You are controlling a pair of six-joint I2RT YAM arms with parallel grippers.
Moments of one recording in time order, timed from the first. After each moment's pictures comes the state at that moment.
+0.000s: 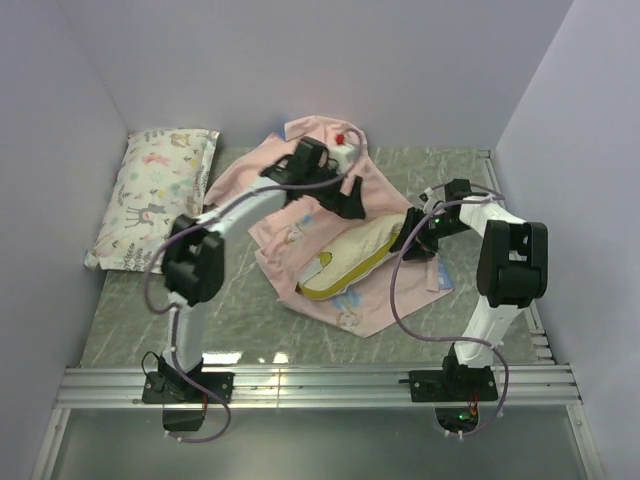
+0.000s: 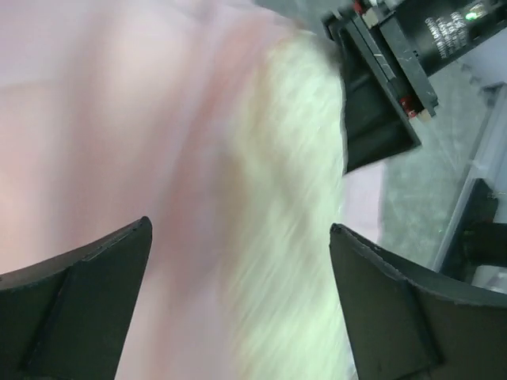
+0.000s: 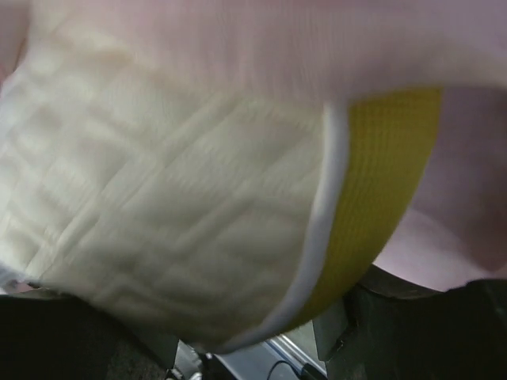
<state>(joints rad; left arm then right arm) -0.62 2.11 1.83 -0.38 0.57 -0.16 -0.08 1.85 1.22 -0.78 -0.75 0.11</state>
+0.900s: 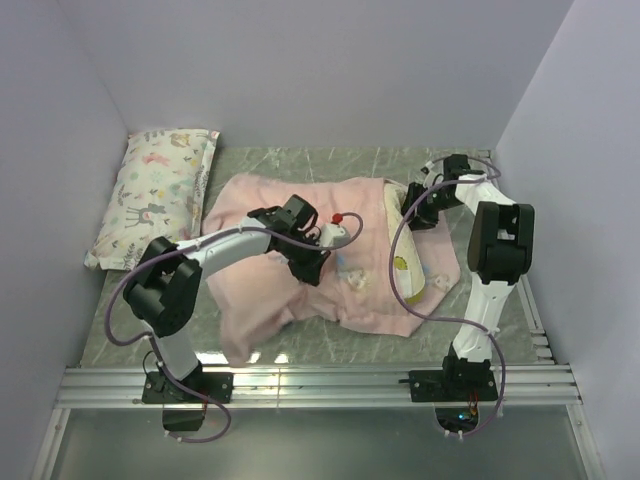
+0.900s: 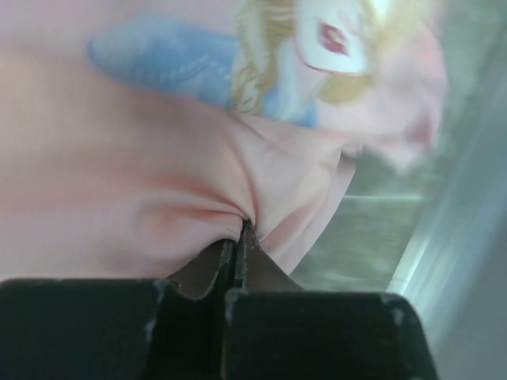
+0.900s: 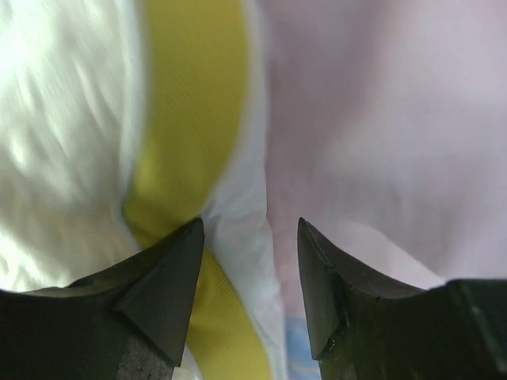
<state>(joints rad) -0.65 1.77 1.26 -0.62 0.51 0.34 -0.07 2.10 1.56 -0.74 -0.63 0.10</state>
